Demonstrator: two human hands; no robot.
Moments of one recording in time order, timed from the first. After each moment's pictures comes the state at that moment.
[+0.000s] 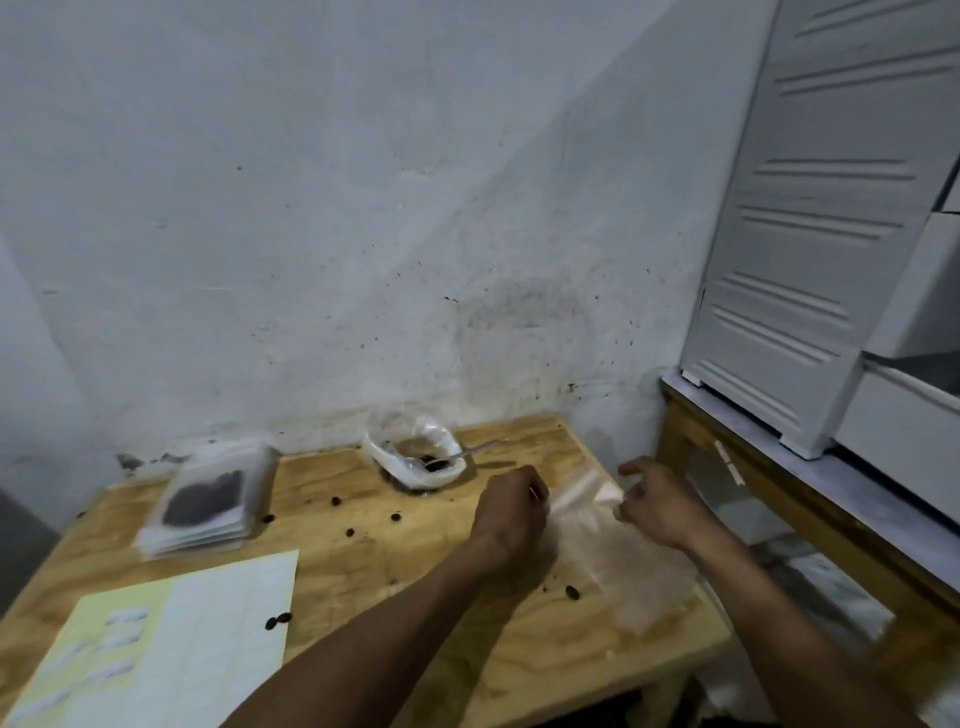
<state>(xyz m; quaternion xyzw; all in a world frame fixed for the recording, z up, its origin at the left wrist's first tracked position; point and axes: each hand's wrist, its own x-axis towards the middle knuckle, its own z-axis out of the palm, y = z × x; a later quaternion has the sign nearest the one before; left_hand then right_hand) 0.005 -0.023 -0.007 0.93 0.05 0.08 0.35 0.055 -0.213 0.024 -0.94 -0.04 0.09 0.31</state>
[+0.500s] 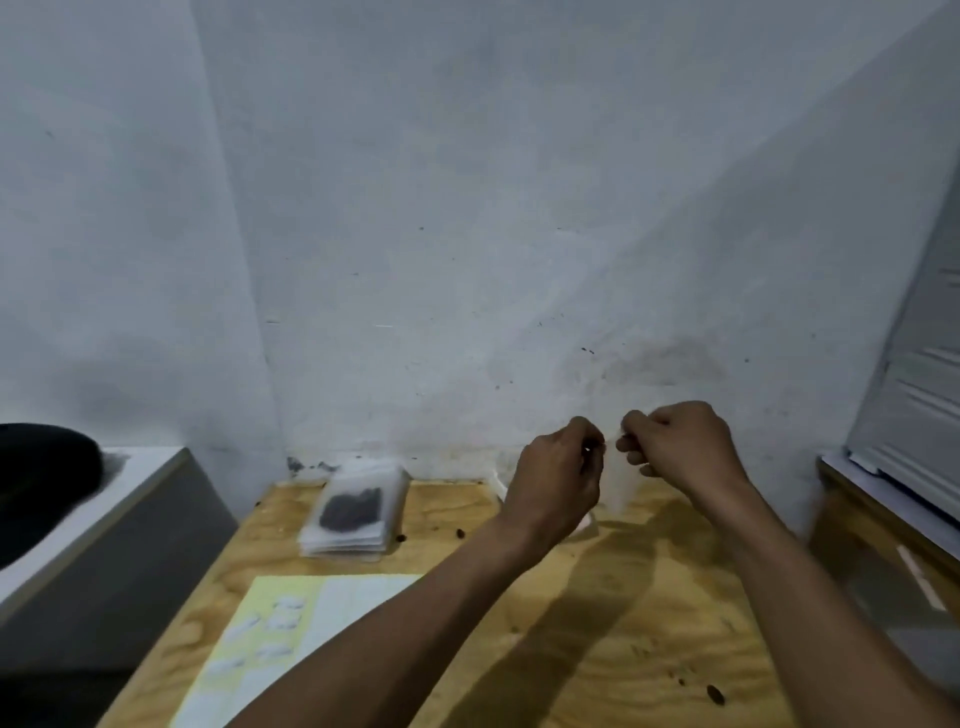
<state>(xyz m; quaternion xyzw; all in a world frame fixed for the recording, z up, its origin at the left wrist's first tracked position) -0.027 0.061 0.077 0.87 -0.03 0.39 0.30 0.034 -0.069 0.135 -0.85 -0.16 -0.05 0.50</state>
